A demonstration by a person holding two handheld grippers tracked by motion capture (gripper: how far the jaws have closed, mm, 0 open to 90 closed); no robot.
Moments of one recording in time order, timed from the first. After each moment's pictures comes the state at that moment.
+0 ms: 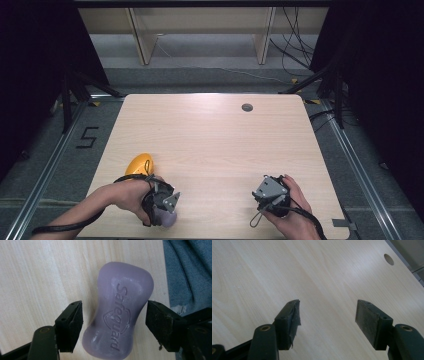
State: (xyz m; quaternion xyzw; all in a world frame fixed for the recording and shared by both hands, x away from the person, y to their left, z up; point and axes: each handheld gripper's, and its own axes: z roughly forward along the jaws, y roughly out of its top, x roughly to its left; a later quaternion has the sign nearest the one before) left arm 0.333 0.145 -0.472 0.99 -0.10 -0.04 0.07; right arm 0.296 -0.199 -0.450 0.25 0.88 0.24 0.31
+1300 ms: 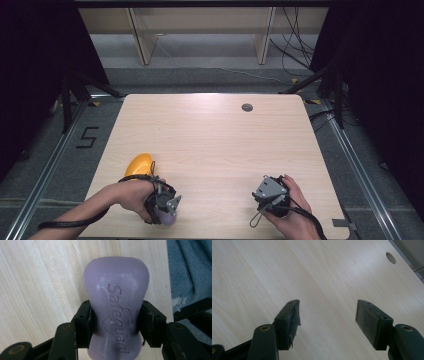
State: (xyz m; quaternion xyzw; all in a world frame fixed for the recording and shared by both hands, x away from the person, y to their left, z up) left arm 0.333 0.141 -0.480 0.99 -0.09 -0.05 0.04; right arm 0.296 -0.199 -0.452 0.25 0.89 0.24 0.31
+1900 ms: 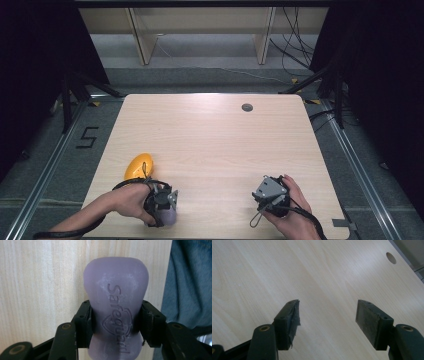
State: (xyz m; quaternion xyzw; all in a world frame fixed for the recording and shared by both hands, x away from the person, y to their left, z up) left arm 0.329 0.148 -0.479 0.99 0.05 -0.07 0.06; right arm 0.296 -0.199 -0.452 0.25 0.89 0.24 0.31
